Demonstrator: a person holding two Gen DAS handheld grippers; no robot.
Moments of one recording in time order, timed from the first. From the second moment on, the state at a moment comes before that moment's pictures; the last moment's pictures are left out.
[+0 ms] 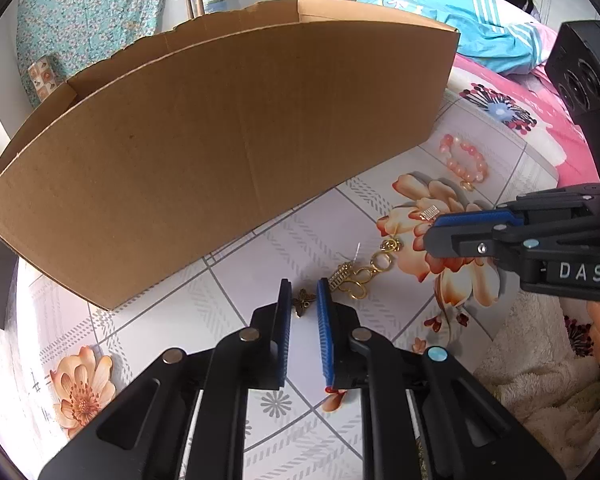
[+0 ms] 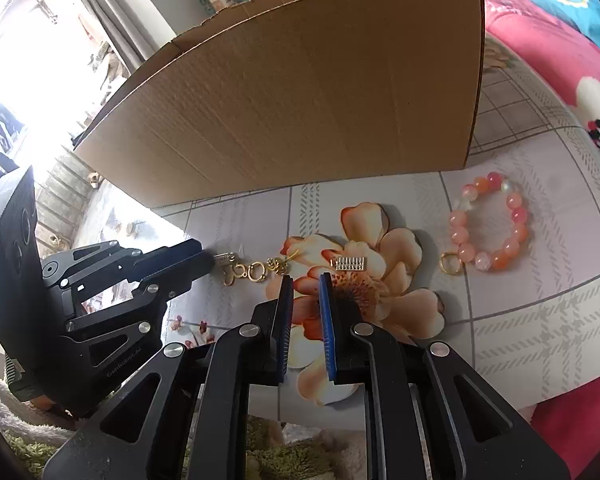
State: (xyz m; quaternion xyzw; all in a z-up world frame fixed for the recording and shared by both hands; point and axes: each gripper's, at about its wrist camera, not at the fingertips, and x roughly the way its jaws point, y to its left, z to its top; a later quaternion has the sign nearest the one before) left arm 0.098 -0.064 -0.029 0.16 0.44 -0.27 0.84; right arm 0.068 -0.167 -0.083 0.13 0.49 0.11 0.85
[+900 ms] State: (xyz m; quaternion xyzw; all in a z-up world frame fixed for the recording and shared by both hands) left arm 0.096 -0.046 -0.025 0.12 0.43 -0.27 0.85; right arm 0.084 -0.158 -0.073 0.00 0.48 0.04 0.88
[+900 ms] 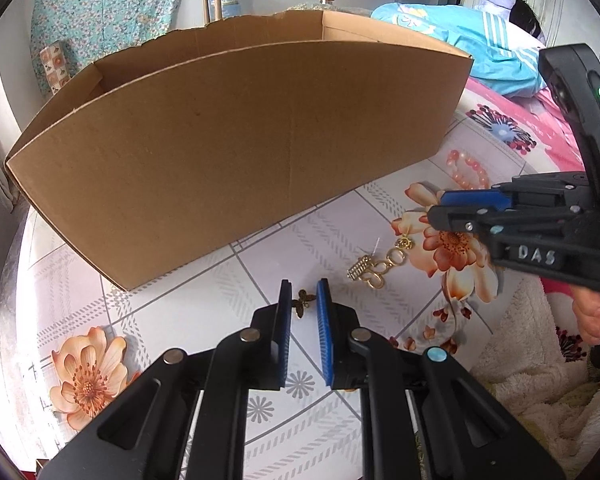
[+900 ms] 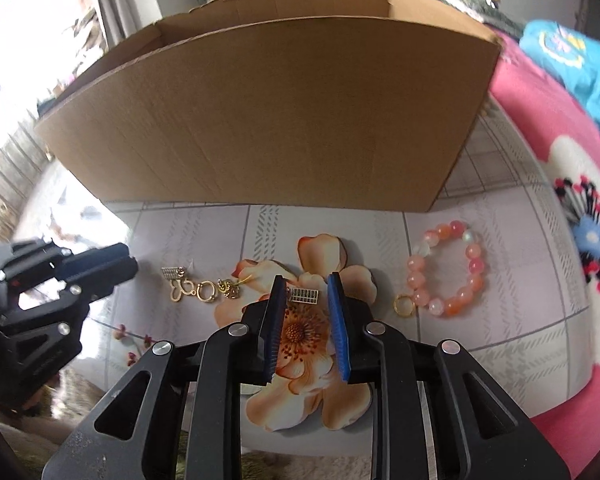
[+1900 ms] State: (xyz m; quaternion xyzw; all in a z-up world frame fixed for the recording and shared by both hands) left arm 0.087 -0.037 -0.015 0.11 0.42 -0.28 0.86; right arm 0.073 -0.213 -0.045 0.09 0.47 0.08 0.88
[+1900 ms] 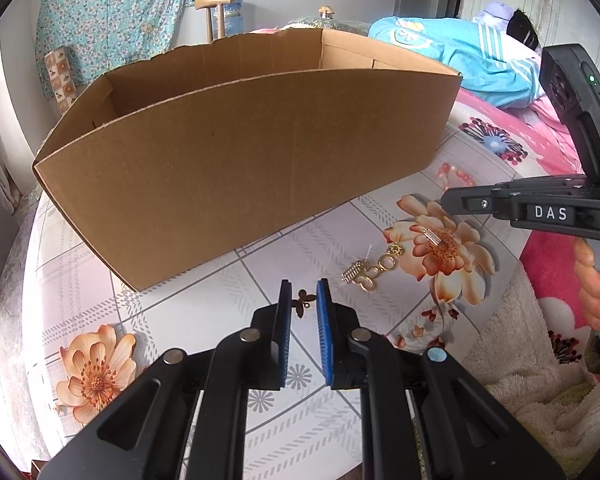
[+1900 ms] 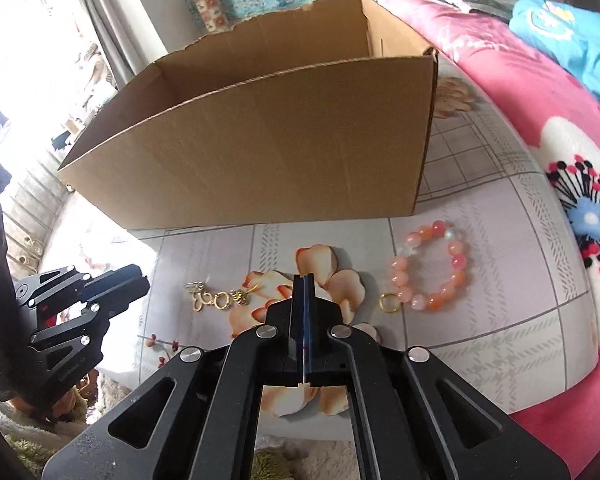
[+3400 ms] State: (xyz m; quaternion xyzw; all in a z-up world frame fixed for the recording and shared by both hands) left arm 0.090 -0.028 0.083 0.11 0.29 -0.32 0.89; right arm 0.061 -0.243 0.078 0.07 0.35 0.15 0.92
